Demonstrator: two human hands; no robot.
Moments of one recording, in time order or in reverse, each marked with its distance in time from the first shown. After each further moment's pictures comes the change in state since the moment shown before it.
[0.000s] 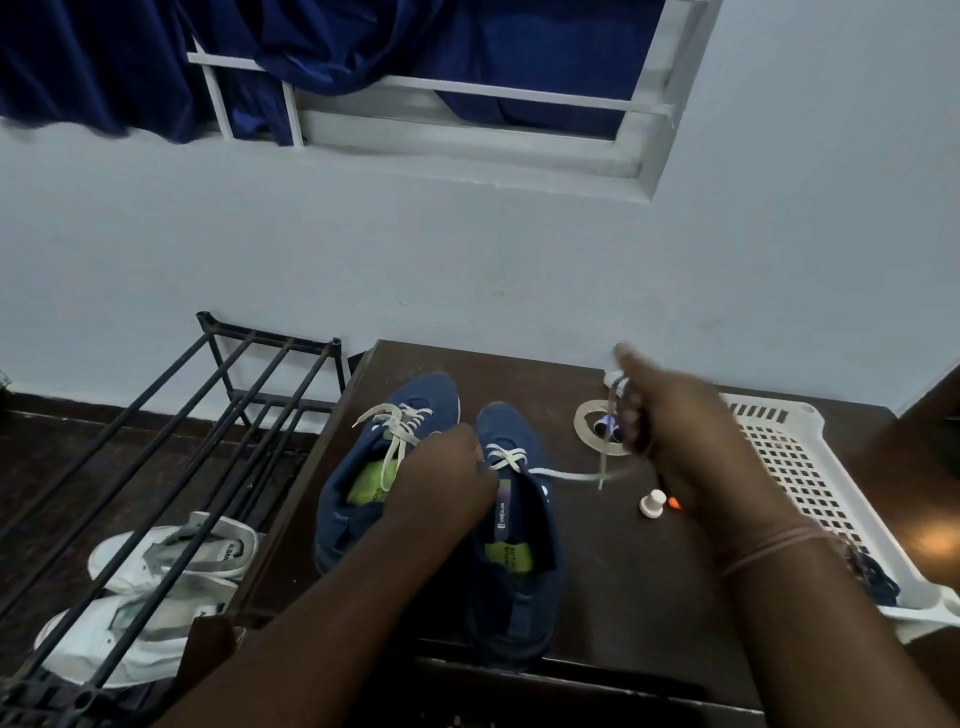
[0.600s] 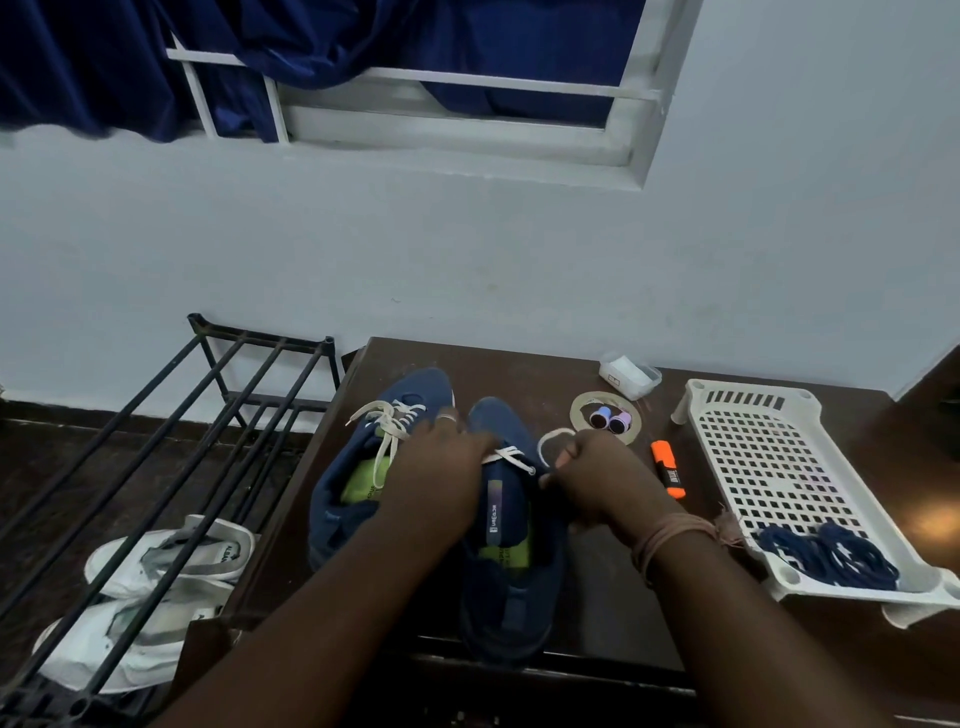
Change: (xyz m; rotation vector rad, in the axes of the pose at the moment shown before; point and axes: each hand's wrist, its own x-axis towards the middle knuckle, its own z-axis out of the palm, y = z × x) left_hand 0.004 -0.013 0.007 0.363 0.033 0.346; right_hand 0.002 0.058 0.035 -0.685 -0.188 0.165
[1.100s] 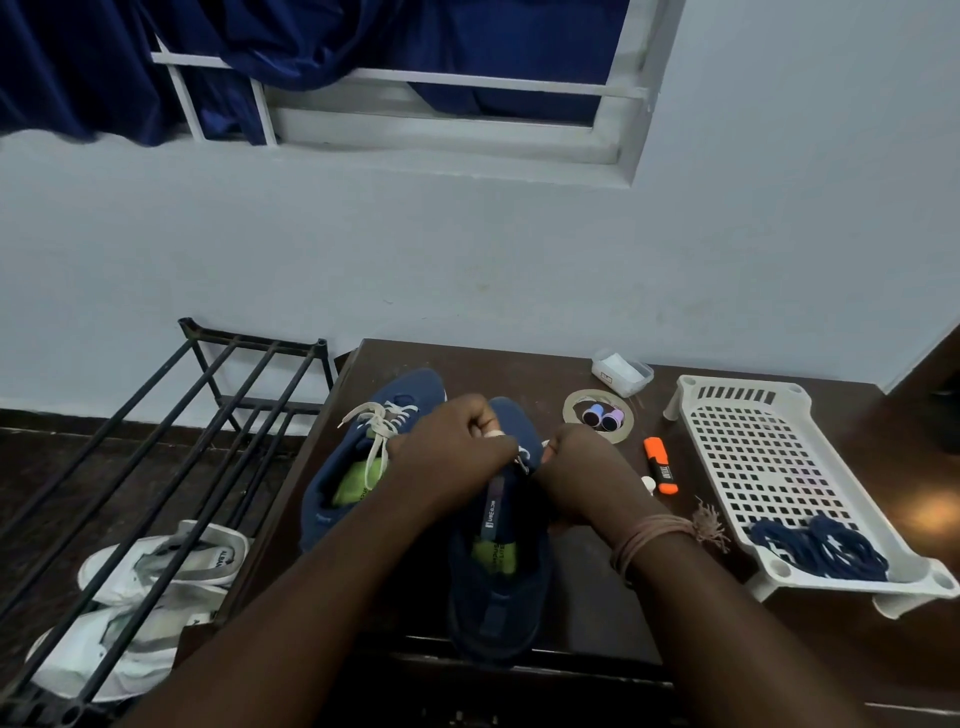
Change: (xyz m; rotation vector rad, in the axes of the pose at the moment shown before) left_hand 0.007 0.025 -0.037 -0.696 -0.102 -0.331; right_hand 0.003 -0.006 0.007 -0.145 0.042 -0.045
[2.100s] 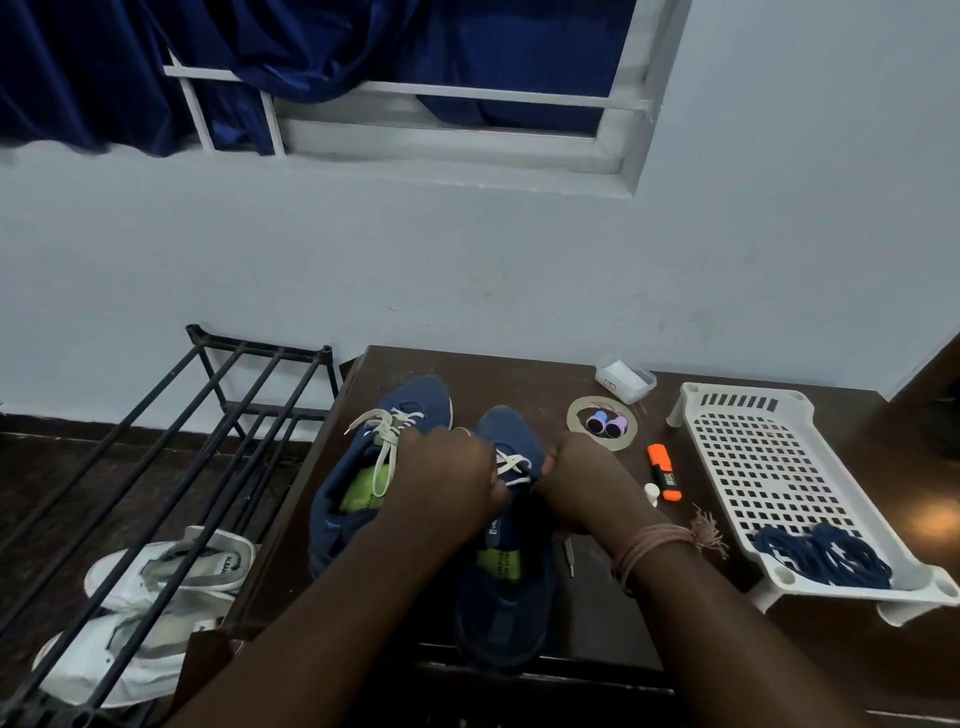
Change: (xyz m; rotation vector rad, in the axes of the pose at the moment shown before) left_hand -0.004 -0.010 0.007 0.891 0.091 0.266; right_hand -0.002 -0.002 0.003 -0.079 0.021 -0.042
